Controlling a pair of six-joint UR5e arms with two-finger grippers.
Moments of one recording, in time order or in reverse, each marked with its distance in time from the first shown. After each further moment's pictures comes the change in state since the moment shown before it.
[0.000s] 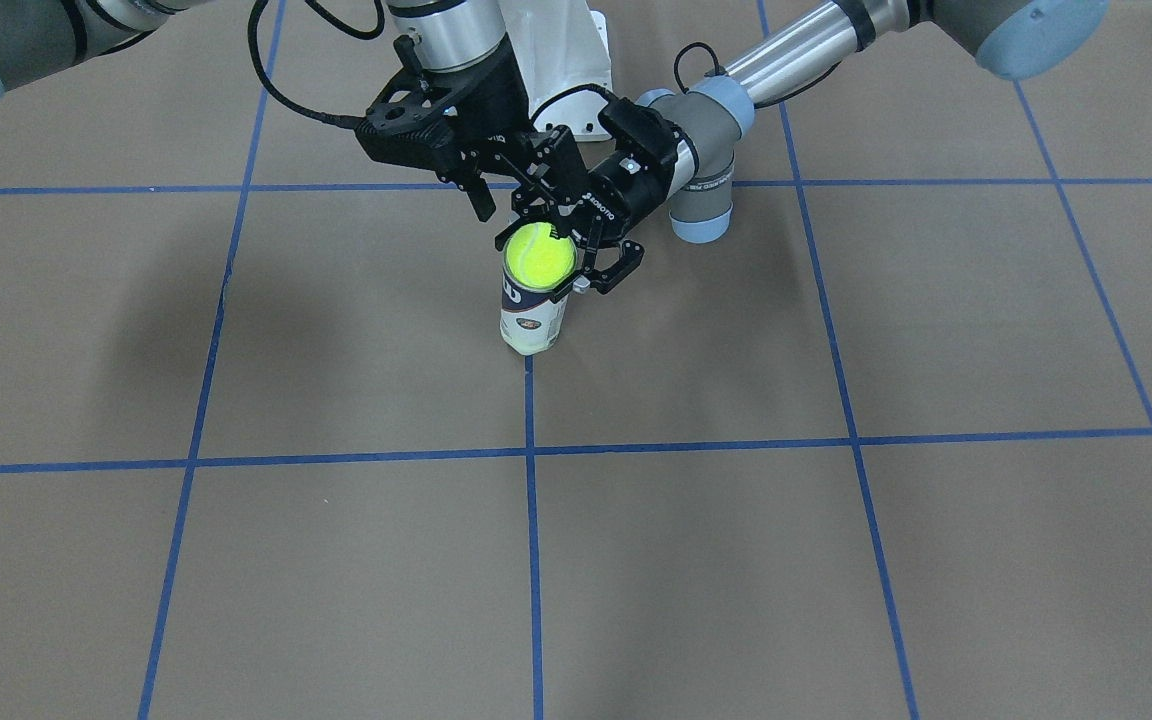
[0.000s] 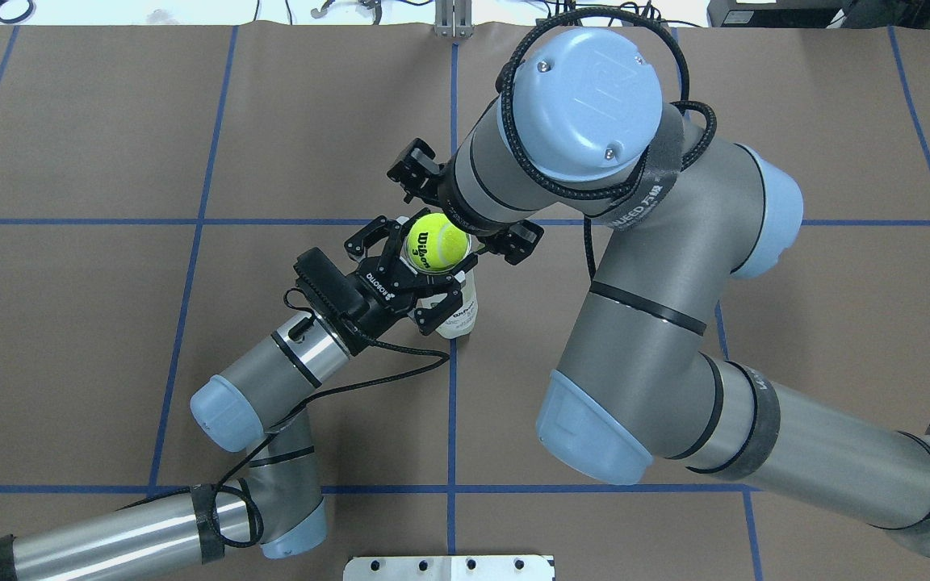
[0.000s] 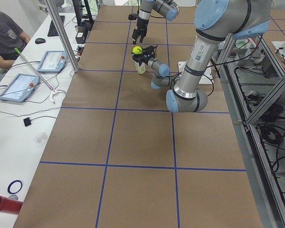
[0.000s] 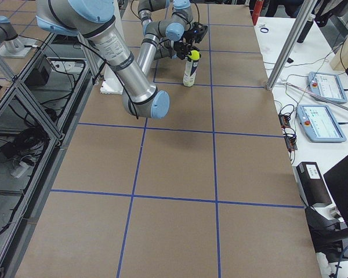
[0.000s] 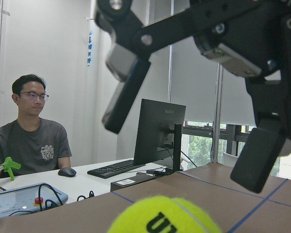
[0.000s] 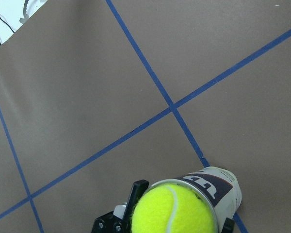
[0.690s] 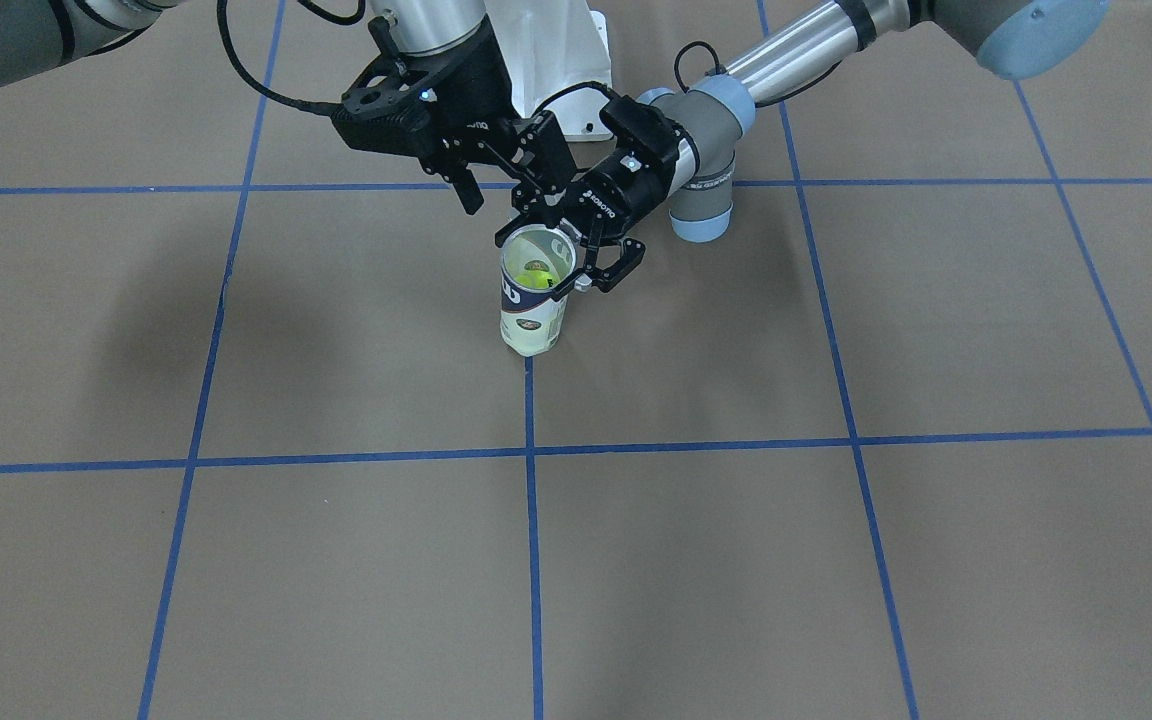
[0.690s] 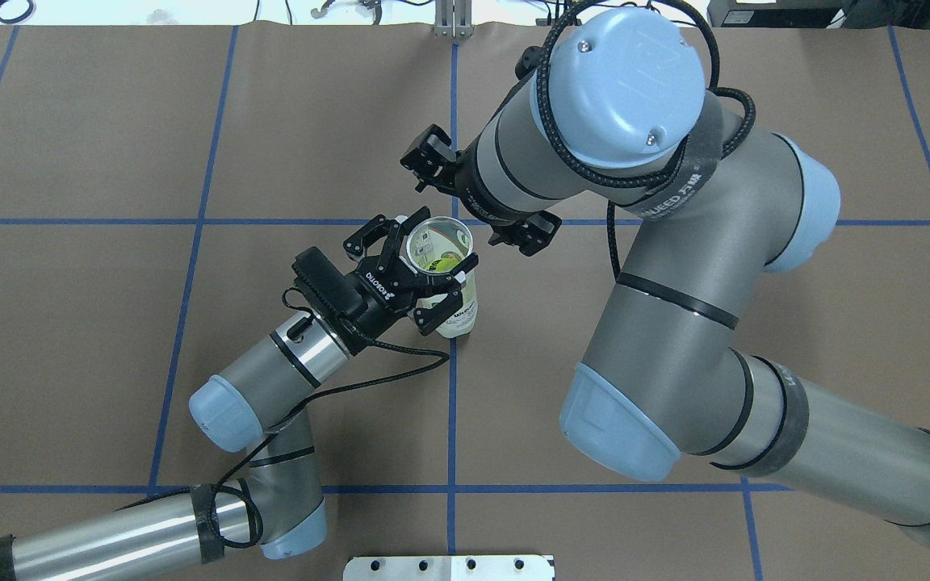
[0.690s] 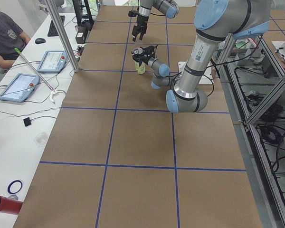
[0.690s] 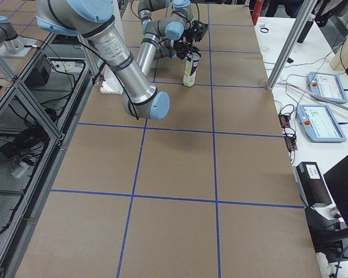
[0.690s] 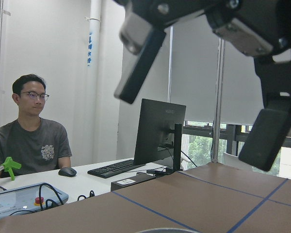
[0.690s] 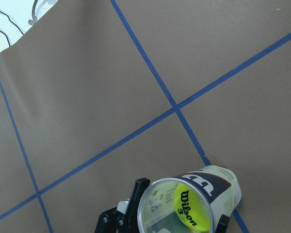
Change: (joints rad) left arm 0.000 0.000 -0.010 -0.003 0.000 -0.001; right arm 0.025 -0.028 0.045 -0.004 0.011 -0.002
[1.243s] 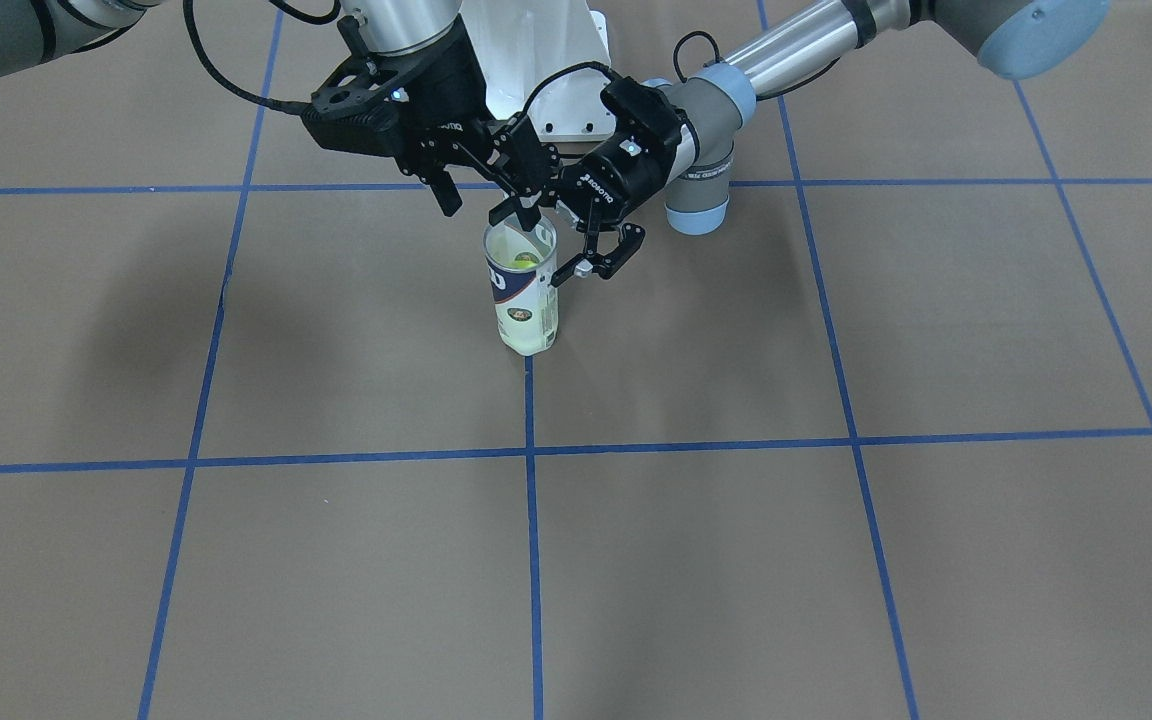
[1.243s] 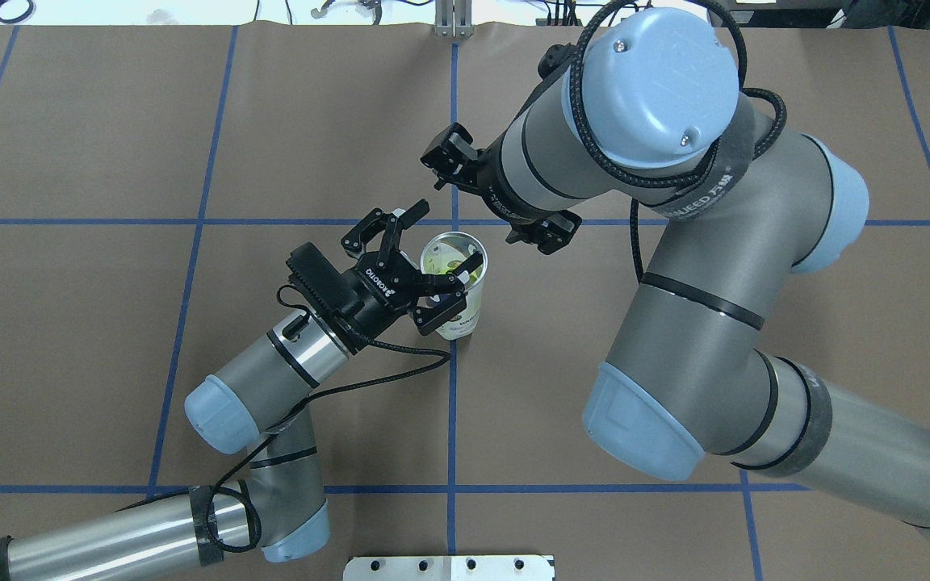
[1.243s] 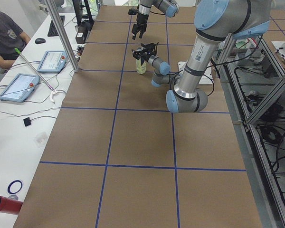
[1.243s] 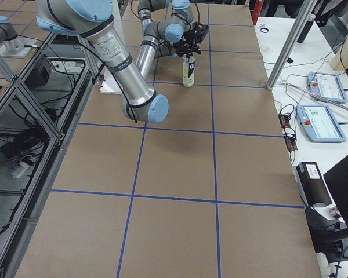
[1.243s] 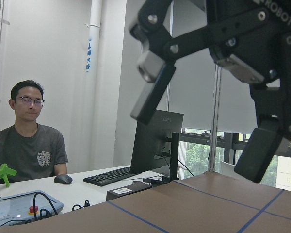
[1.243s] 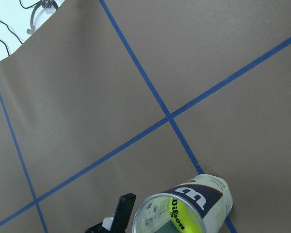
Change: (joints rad) left arm 0.001 0.007 -0.054 0.001 0.000 -0.001; right arm 0.018 -0.029 0.023 0.000 0.005 -0.003
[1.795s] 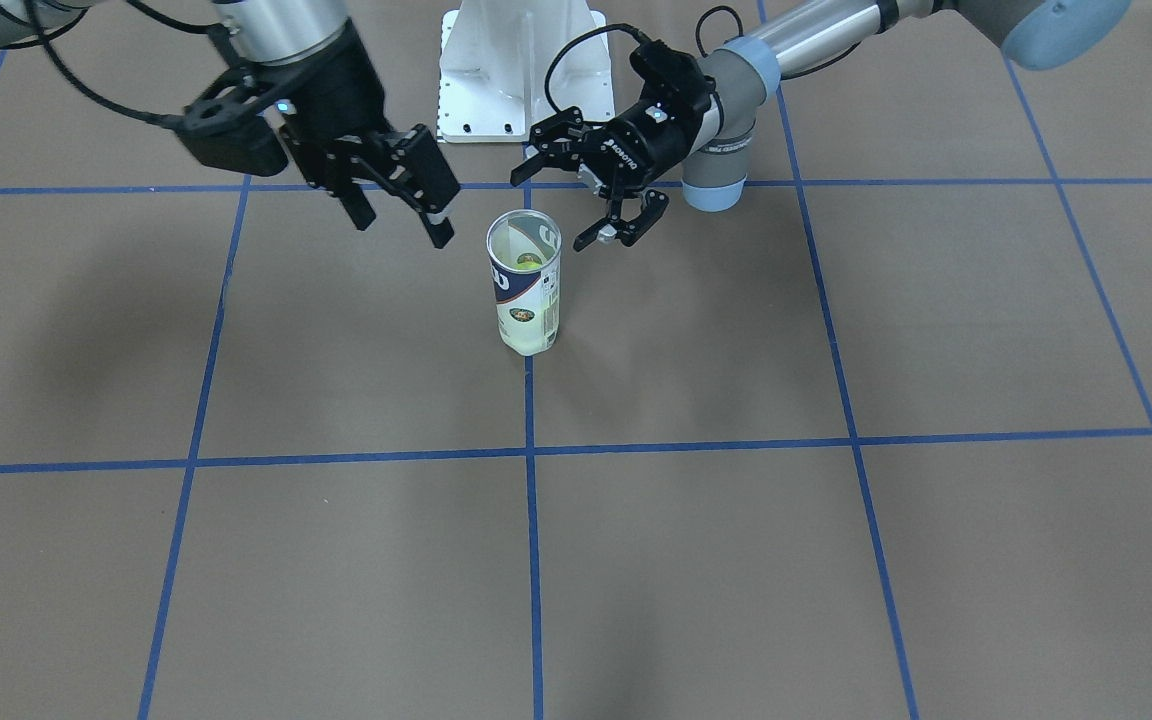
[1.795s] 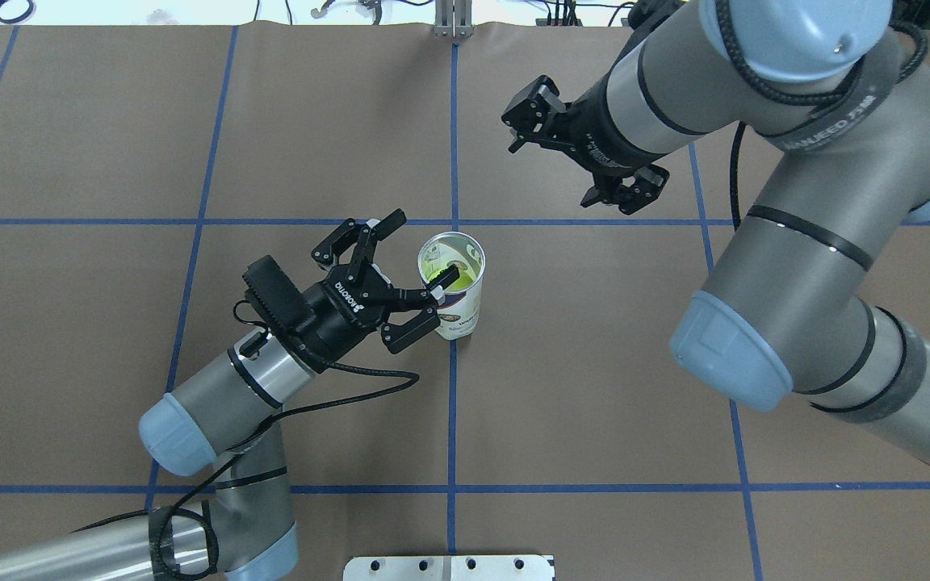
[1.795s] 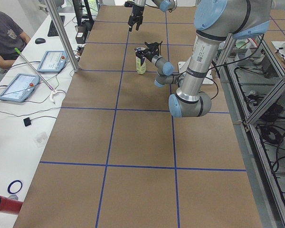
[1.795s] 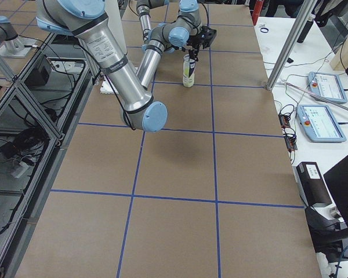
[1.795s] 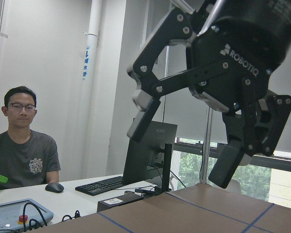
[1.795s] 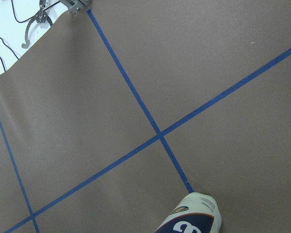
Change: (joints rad) left arm 0.019 0.121 -0.156 0.012 -0.002 -0.002; right arm 0.156 -0.117 0.066 0.000 0.152 -0.117
